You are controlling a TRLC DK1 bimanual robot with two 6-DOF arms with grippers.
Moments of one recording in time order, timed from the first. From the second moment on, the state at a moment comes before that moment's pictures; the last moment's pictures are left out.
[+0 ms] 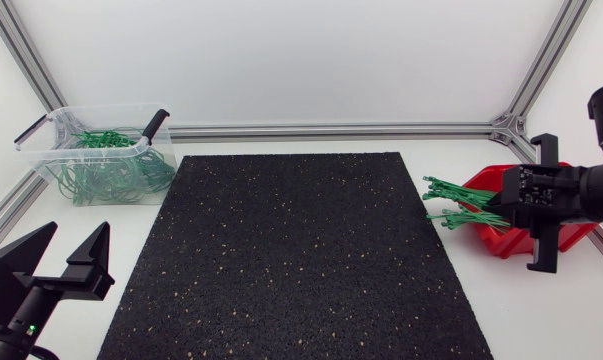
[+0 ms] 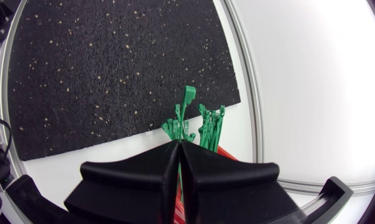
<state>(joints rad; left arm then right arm) -0.03 0.05 0.02 -0.01 0.00 -0.03 -0.07 1.07 0.84 -0.72 -0.17 -1.41</state>
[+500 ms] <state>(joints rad) -0.03 0.05 0.02 -0.01 0.00 -0.03 0.31 1.05 1.13 -1.04 -0.14 -0.94</state>
